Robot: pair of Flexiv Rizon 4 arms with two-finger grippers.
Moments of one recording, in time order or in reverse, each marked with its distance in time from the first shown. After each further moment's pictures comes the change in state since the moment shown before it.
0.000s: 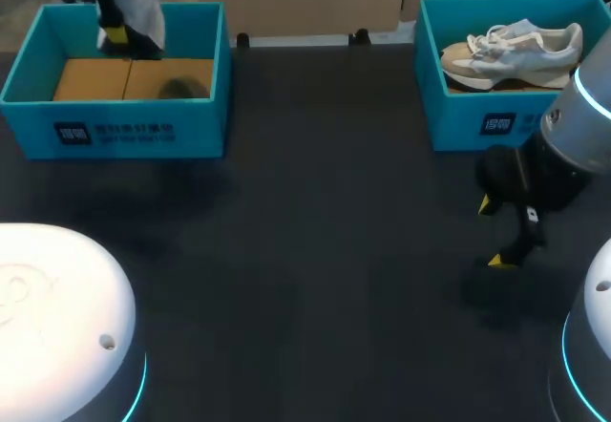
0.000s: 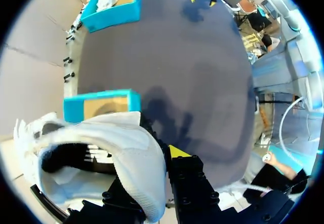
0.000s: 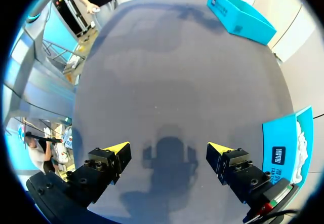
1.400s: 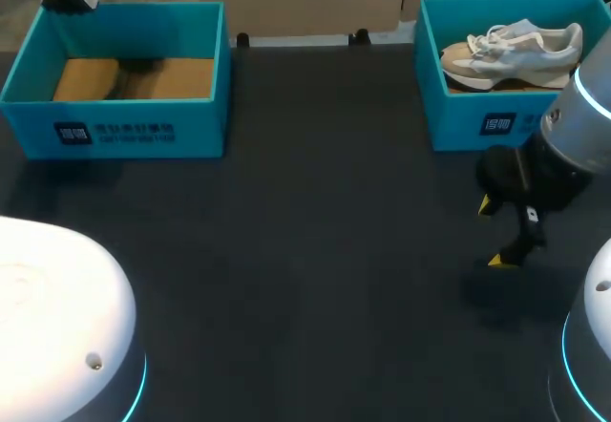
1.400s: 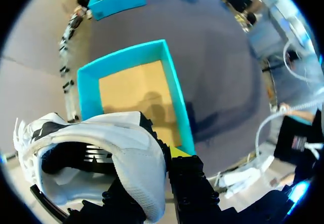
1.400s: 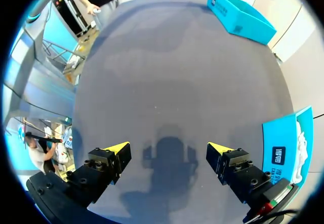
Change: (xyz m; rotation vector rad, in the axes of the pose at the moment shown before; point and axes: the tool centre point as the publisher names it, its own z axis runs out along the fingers) left arm -0.146 0.139 0.030 0.021 0.024 0.254; right arm 0.000 0.000 0.000 0.000 0.000 0.000
